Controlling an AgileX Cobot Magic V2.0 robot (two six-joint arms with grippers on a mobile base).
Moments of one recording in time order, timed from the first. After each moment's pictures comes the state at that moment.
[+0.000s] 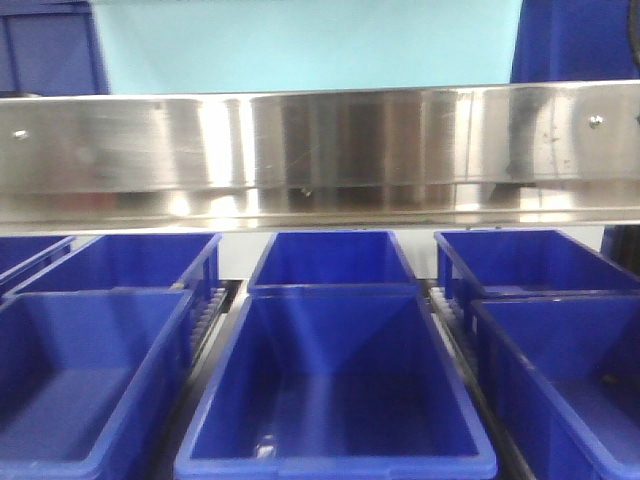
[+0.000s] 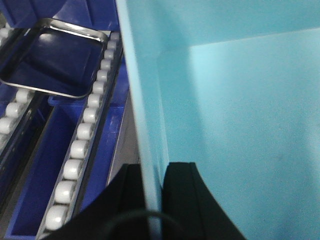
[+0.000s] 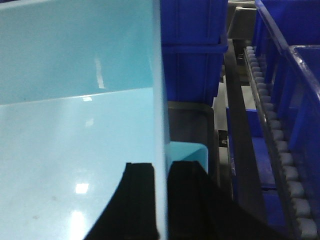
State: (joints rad) left arm -0.51 1.57 -1.98 0.54 1.25 -0.56; right arm 0.42 1.58 -1.94 -0.34 0.89 0.43
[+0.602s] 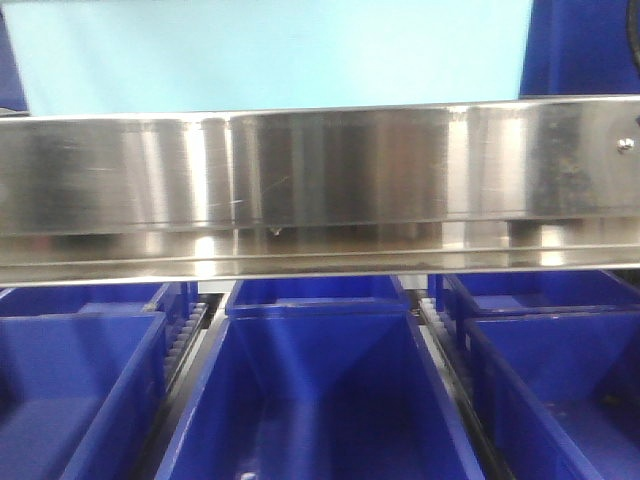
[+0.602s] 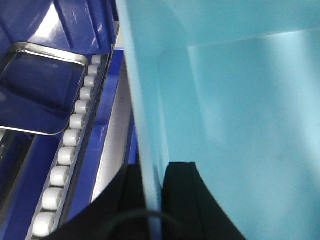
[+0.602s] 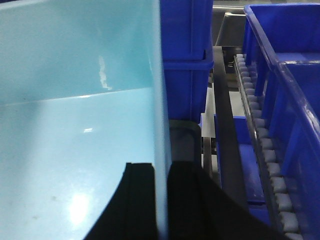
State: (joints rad) left arm -0.51 1.57 -1.98 0.54 1.25 -0.56; right arm 0.42 1.58 -1.94 -0.34 0.89 0.43
